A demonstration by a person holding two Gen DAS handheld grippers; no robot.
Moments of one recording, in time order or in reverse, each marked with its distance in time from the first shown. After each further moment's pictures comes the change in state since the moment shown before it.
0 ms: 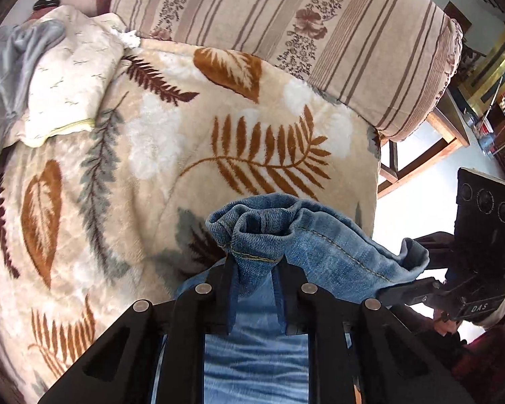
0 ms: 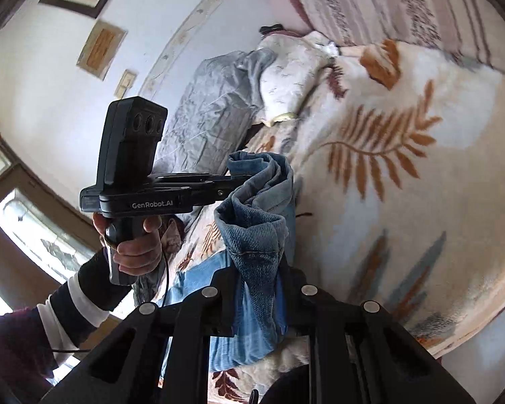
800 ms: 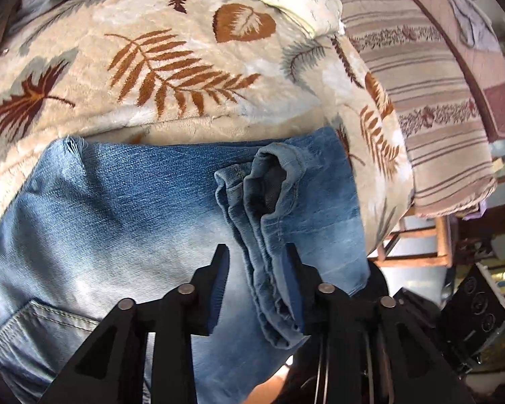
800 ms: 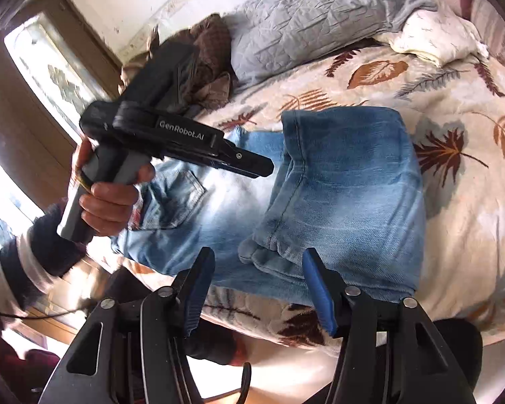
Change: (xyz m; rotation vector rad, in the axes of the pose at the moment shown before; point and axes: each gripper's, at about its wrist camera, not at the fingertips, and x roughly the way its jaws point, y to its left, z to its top) left arm -0.093 0.079 -0.231 -0.825 -0.138 -0.110; right arm 0.086 0.142 -0.096 -0.400 0.423 -0.018
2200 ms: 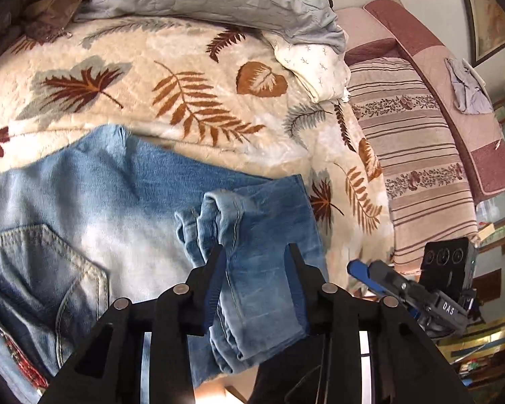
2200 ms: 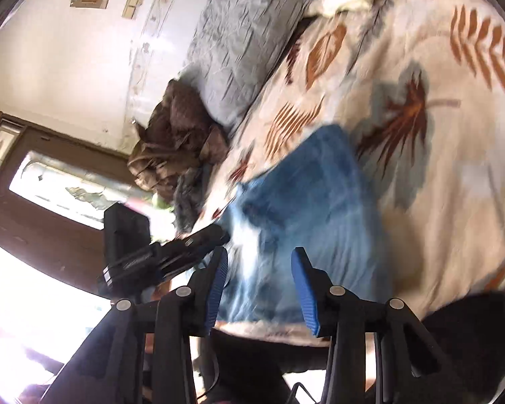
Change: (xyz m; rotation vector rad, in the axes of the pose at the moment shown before) left arm -0.047 0.010 -0.062 -0.121 -0.258 0.021; right arm -0.020 -0.081 0.048 0.418 -0.055 0.184
